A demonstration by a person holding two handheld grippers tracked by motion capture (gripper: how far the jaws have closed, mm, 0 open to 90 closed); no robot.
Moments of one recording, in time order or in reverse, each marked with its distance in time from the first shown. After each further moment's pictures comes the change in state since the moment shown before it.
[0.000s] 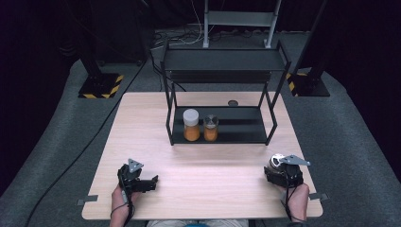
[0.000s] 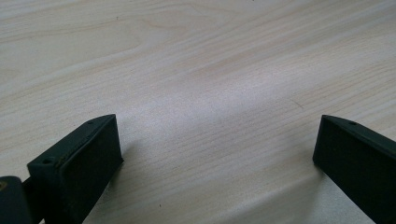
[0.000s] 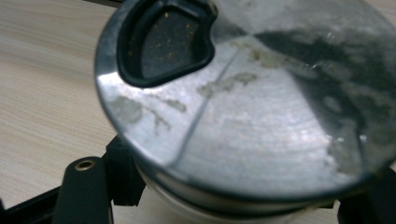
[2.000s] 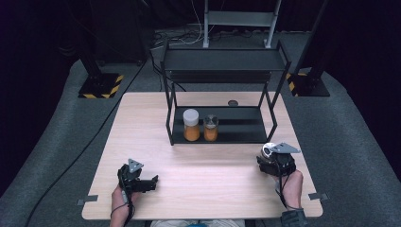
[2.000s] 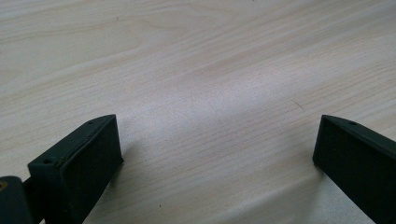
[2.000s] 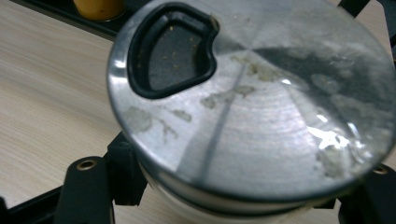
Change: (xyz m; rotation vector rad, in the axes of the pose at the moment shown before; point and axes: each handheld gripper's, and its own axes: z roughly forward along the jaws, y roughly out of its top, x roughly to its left) left arm 0.000 0.000 0.000 -0.001 0.001 0.001; right arm 0.017 0.041 0.003 -0.040 0.012 -0.126
